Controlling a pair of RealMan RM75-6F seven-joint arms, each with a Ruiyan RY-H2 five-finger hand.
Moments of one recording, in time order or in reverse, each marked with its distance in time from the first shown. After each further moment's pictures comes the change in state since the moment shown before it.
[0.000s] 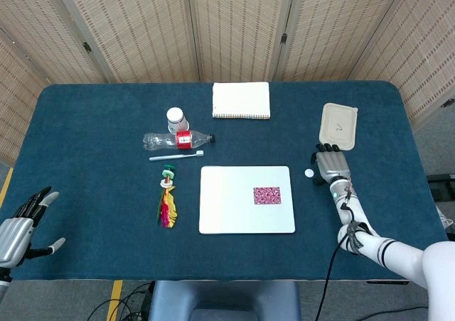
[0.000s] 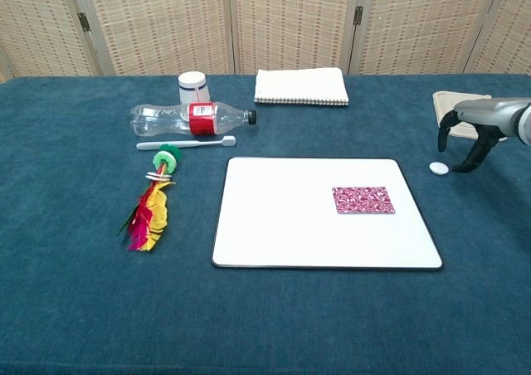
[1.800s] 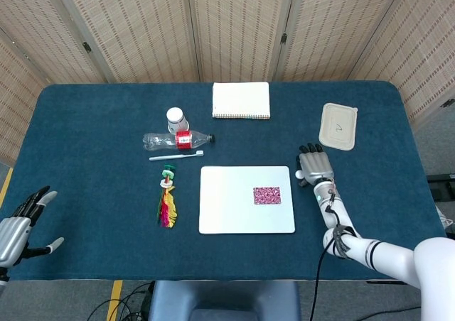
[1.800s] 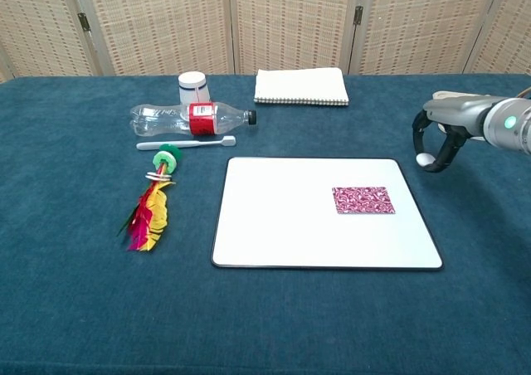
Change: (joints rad) left arm -0.005 -0.003 -0.001 0.037 0.009 -0.005 -0.063; right arm 0.037 -0.008 0.023 -0.151 0.026 0.103 -0.102
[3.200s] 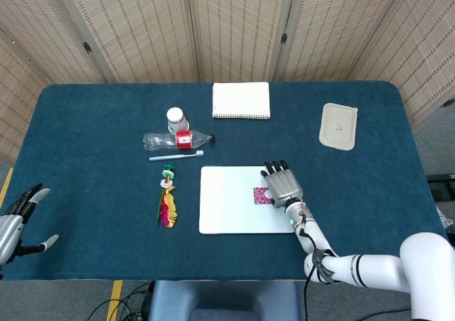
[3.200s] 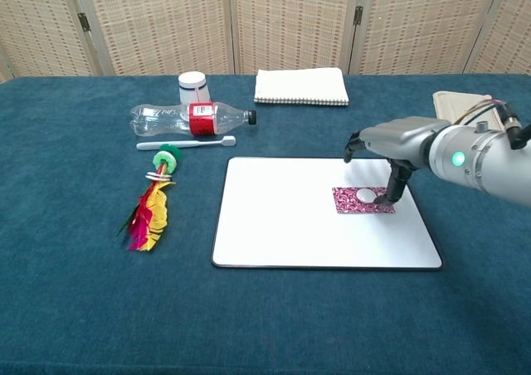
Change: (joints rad) left arm 0.000 0.000 -0.007 0.047 -0.011 0.005 -0.081; right arm 0.050 -0.032 -0.053 -0.269 -0.024 0.176 -0.185
